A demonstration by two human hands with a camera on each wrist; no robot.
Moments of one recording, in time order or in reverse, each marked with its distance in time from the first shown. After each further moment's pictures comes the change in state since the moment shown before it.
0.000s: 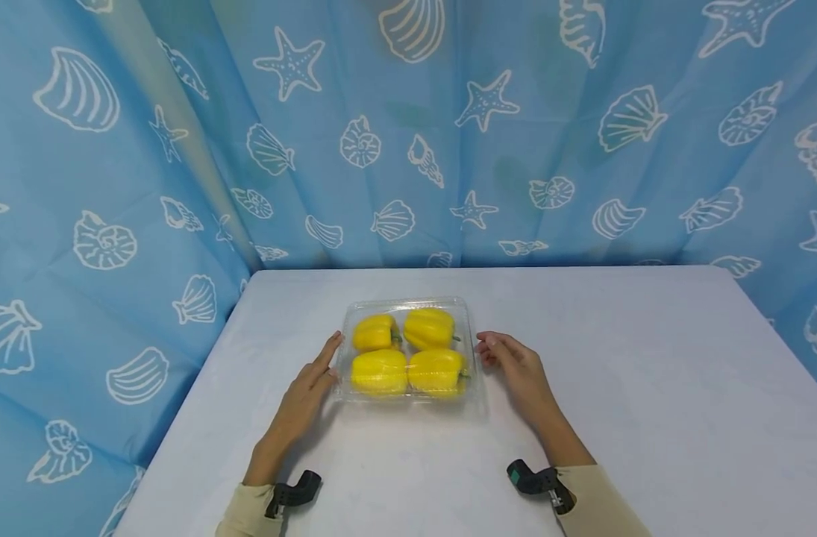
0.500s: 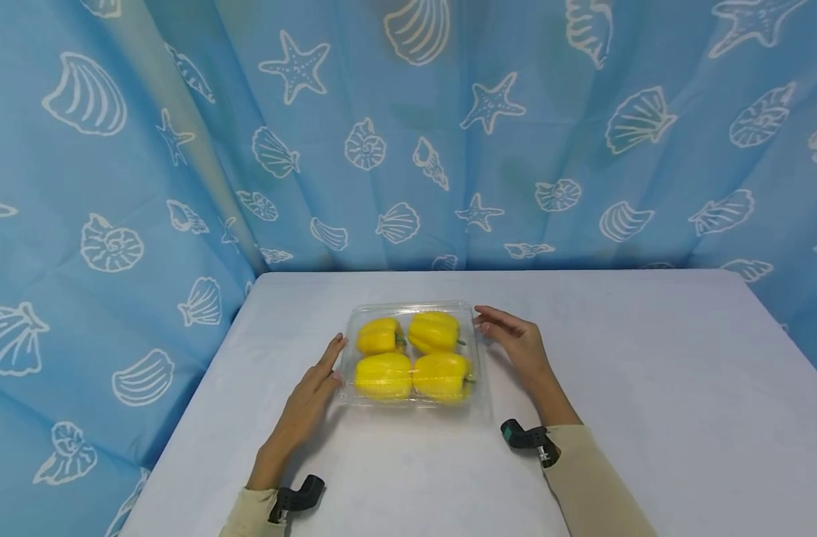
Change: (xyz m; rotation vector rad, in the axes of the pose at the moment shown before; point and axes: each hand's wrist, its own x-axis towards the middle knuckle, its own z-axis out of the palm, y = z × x) left_hand 0.001 -0.004 0.000 -0.013 0.001 0.022; right_hand 0.056 0.015 -0.004 0.097 -0.026 -0.126
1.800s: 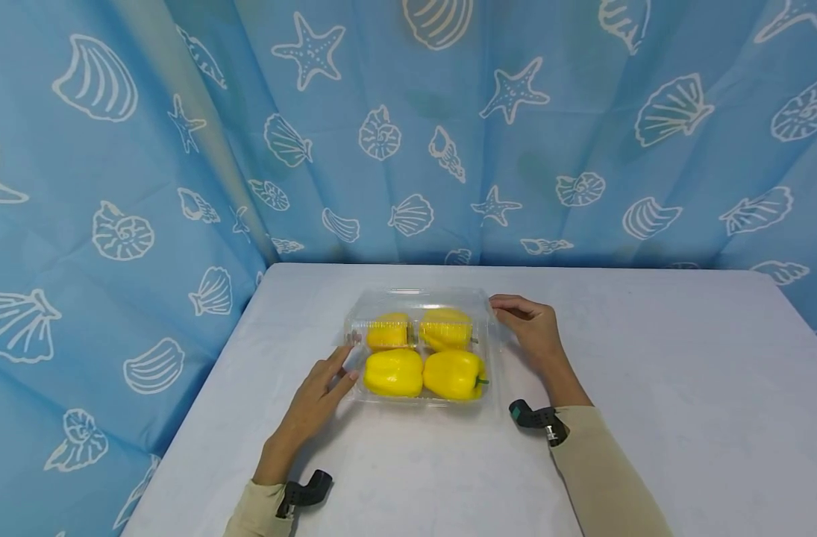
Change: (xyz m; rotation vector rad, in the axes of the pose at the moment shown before) left_hand -0.002 -0.002 -0.001 0.048 0.007 -0.009; right_hand 0.031 0.008 0.000 -0.099 0.097 -0.044
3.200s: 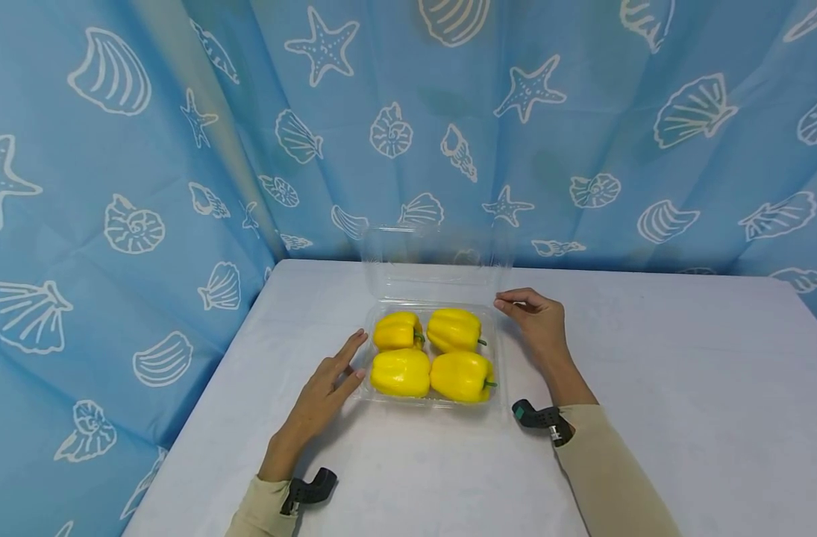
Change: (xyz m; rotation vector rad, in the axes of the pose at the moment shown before) left_hand 0.003 -0.003 -0.002 0.013 -0.008 0.066; right_hand 0.013 -0.003 0.014 0.086 0.103 -0.007
